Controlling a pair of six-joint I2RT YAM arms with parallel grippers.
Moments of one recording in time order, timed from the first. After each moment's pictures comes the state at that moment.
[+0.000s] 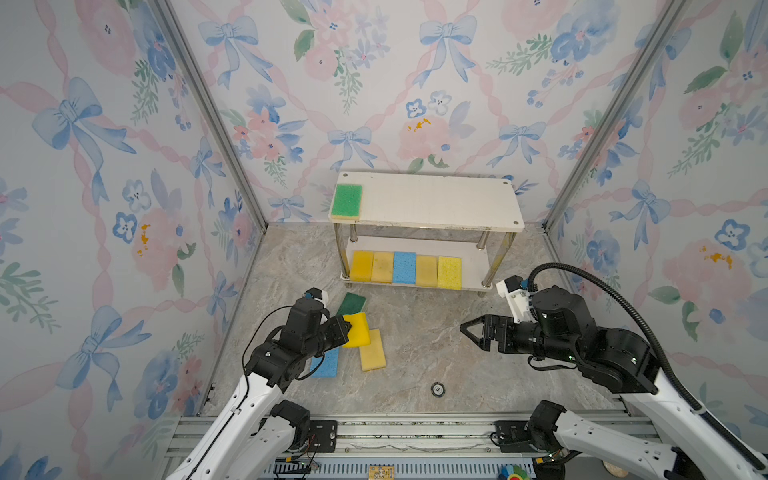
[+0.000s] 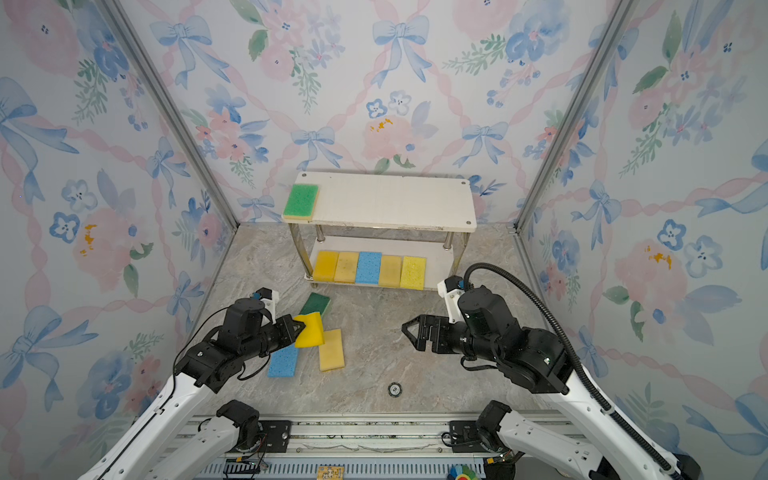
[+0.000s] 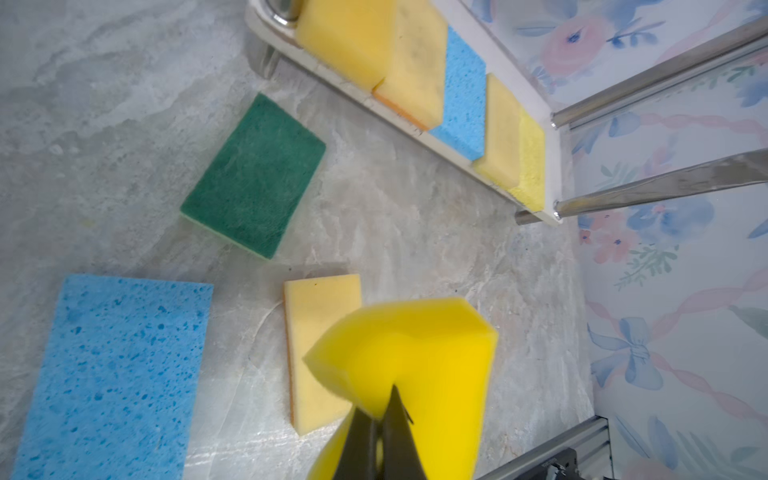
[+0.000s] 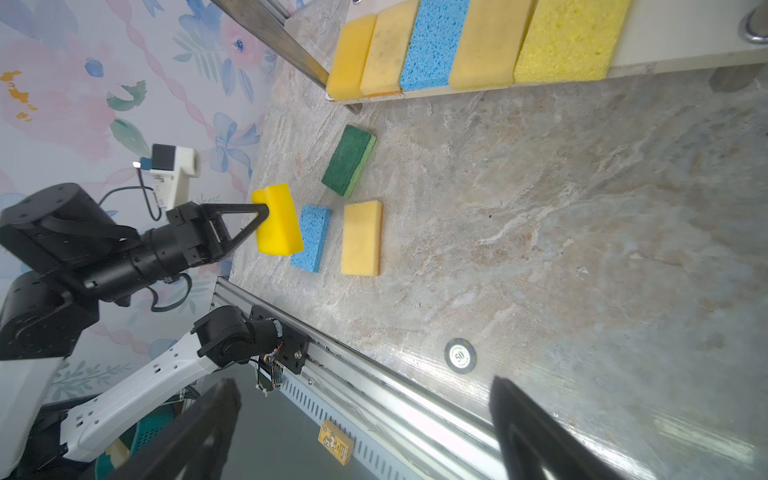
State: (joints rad) left arm -0.39 0.73 0.75 -0.66 0.17 -0.74; right arm 0.80 0.85 1.19 -1.01 -0.11 0.77
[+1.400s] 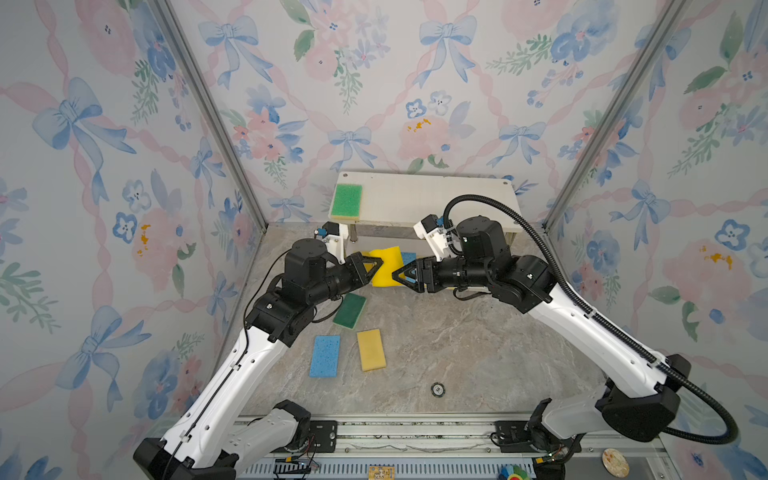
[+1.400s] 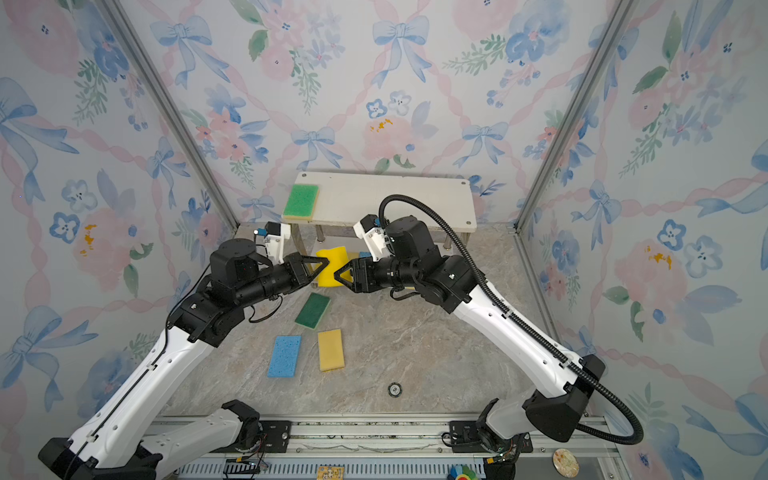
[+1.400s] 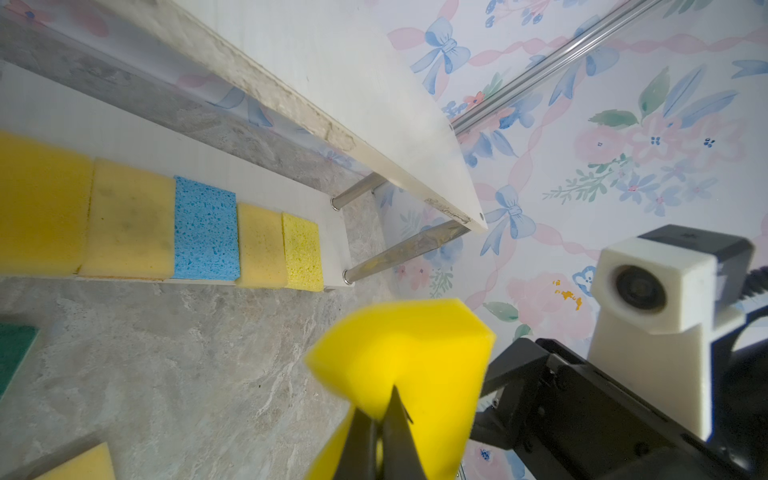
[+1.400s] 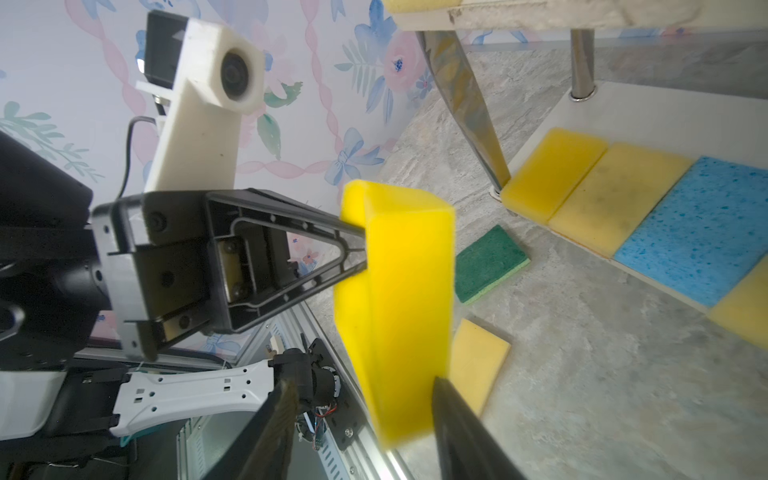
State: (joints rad) left arm -0.46 1.04 1.20 -0.46 0.34 -0.84; right arm 0.82 1.44 1.65 -0.70 -0.35 0.53
